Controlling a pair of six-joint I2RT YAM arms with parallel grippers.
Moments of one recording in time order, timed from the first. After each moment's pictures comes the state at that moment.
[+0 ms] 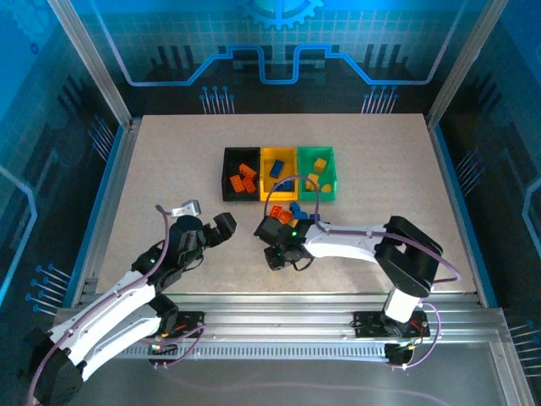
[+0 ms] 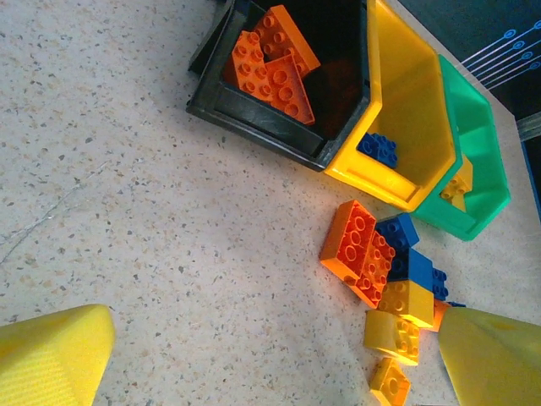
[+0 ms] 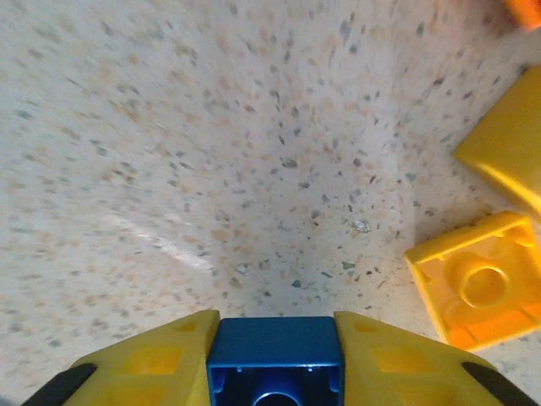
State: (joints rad) left arm -0.55 0.74 0.41 -0.26 -0.18 -0.92; right arm 1.03 1.70 1.05 -0.59 0.09 0.59
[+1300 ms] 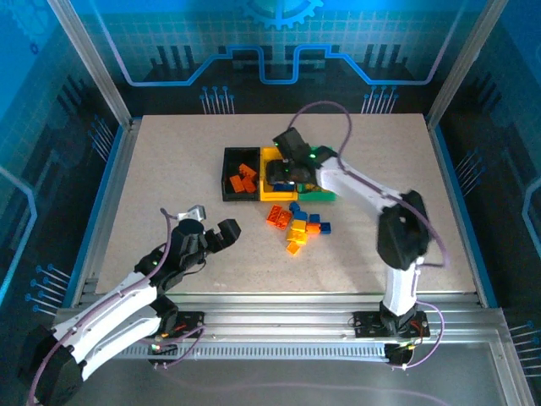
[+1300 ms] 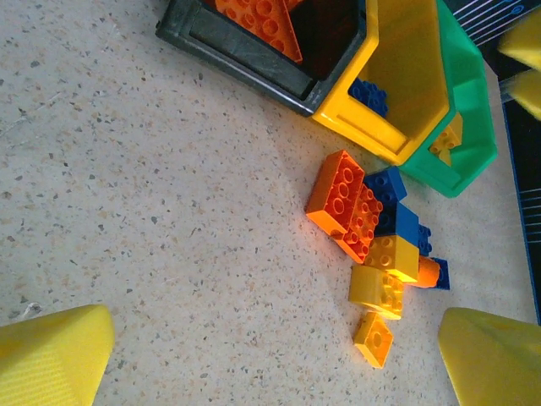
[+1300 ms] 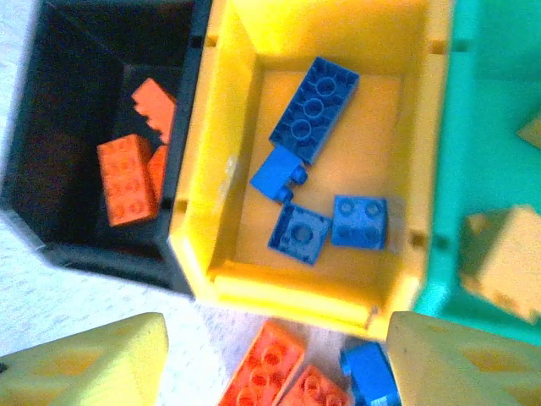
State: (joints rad) left arm -0.55 0.75 0.36 -0.21 -0.06 -0.95; right arm 0.63 1.81 1.56 -0.68 0.11 0.54
